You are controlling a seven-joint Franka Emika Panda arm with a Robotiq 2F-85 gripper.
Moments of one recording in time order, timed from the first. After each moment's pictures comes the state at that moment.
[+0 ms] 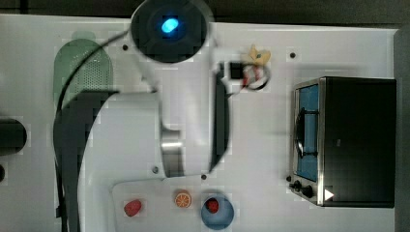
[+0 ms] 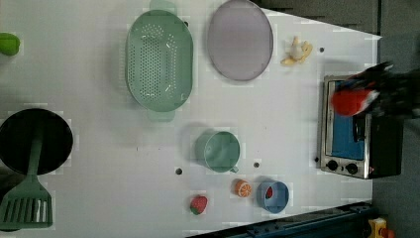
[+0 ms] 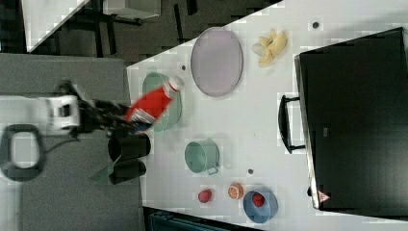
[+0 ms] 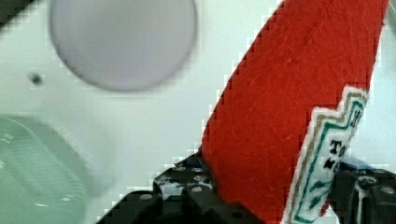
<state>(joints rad) 0.11 0.05 0.00 -1.80 0.01 0.18 0.02</state>
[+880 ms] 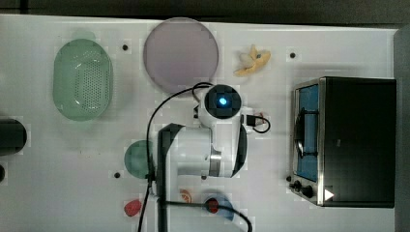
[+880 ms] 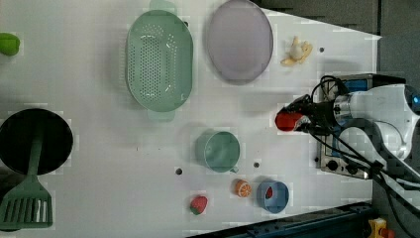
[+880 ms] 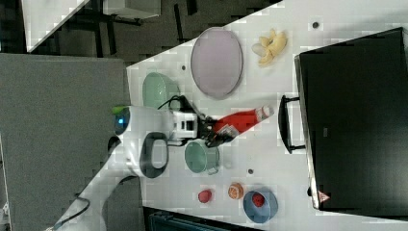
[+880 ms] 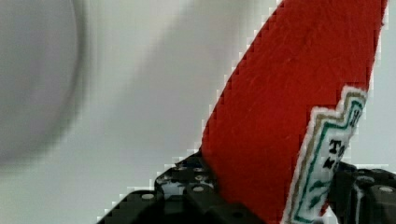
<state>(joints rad) 0.04 0.24 -0.08 -2.28 0.02 0.84 0.02</state>
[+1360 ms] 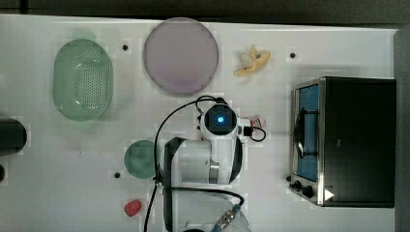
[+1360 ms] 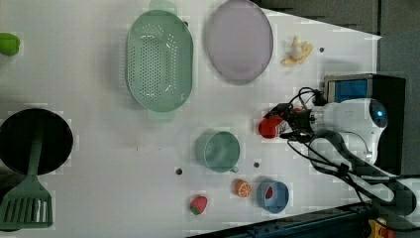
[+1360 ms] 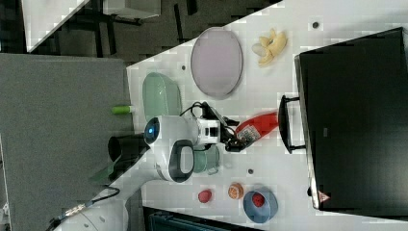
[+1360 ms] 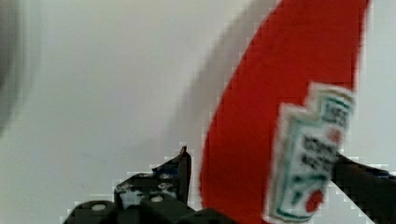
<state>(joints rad) 0.05 0.36 -0.08 -2.37 0.01 1.04 0.02</state>
